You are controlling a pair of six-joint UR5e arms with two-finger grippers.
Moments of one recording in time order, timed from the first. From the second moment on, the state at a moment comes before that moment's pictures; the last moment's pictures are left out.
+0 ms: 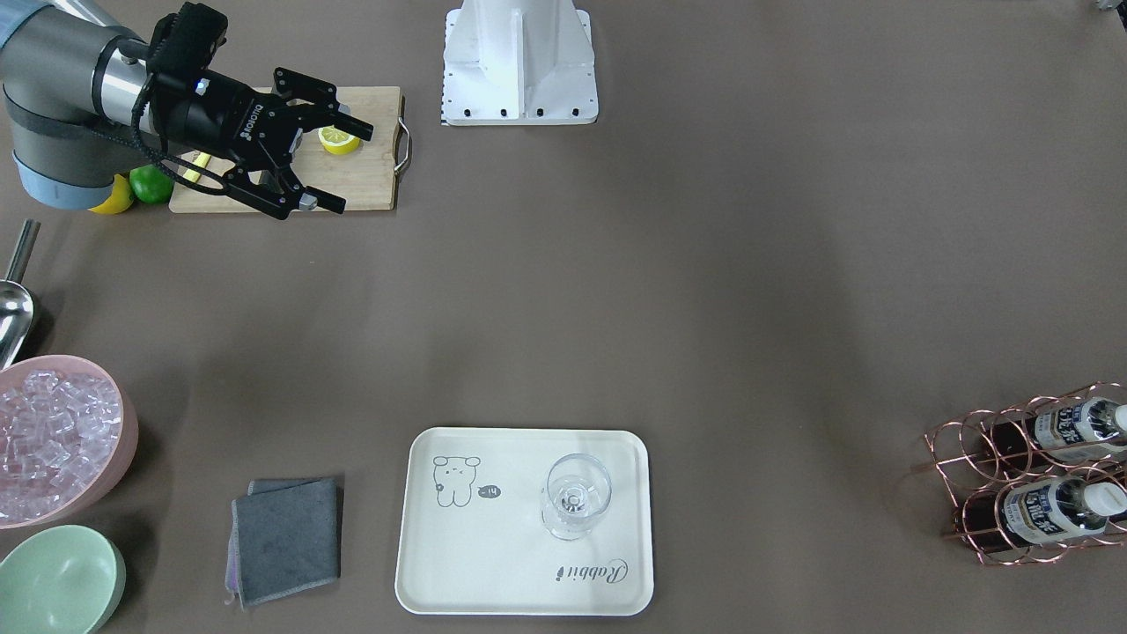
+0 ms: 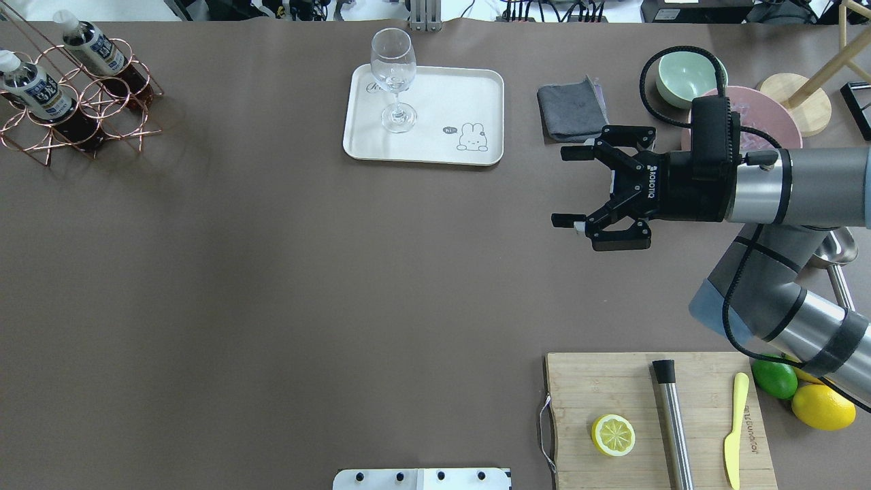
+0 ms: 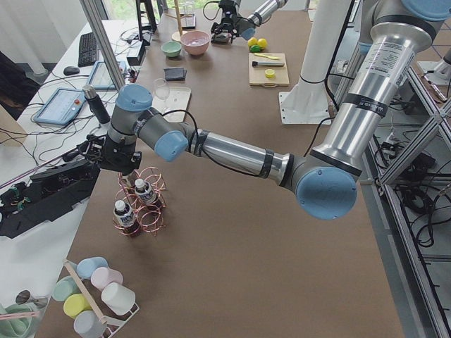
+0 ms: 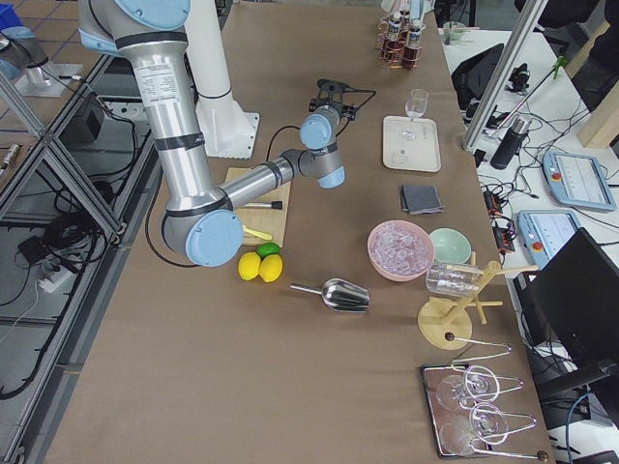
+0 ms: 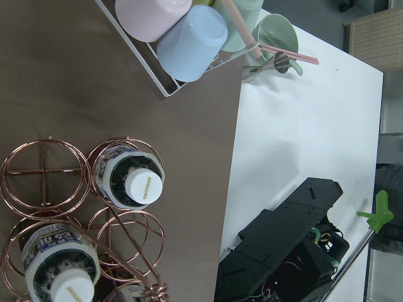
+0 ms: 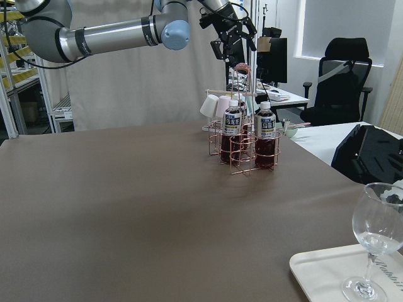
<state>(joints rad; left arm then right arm) -1.48 -1.97 -1.46 -1.99 -2.10 -2.27 0.77 -1.31 1.69 0.05 2.07 0.41</state>
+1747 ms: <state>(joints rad) -1.44 -1.94 -1.68 -1.79 -2.03 -2.34 0.77 -1.32 1.69 0.05 2.07 0.41</state>
